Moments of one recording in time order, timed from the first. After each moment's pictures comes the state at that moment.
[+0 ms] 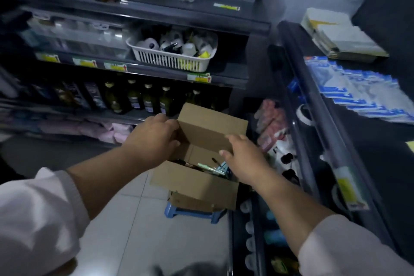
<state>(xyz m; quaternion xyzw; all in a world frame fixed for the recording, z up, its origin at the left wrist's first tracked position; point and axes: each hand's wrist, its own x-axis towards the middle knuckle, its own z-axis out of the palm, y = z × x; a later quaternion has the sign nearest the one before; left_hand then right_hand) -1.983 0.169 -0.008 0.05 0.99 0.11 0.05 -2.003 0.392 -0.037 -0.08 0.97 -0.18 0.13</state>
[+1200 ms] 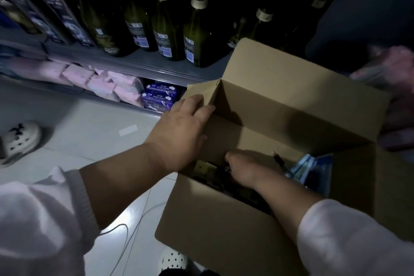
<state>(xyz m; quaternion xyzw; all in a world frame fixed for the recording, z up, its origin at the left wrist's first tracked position) -2.152 0.102 -0.322 0.06 0.98 0.13 0.11 -2.180 0.281 -0.421 -0.15 0.88 -0.04 0.45</state>
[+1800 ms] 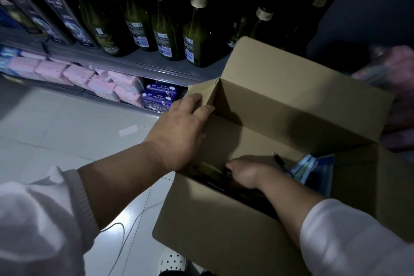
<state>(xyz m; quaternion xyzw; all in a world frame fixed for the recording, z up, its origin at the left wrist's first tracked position) -2.152 0.105 -0.324 0.04 0.98 0.15 0.12 -2.180 0.289 -0.414 -0.16 0.83 -0.07 0.54</state>
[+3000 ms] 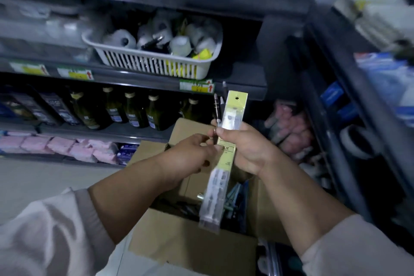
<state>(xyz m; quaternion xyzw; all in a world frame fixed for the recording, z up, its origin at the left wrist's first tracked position) -2.151 0.219 -0.090 -0.11 0.73 0.61 0.27 -2.188 0.359 -0.088 0.10 0.55 -0.78 0.29</state>
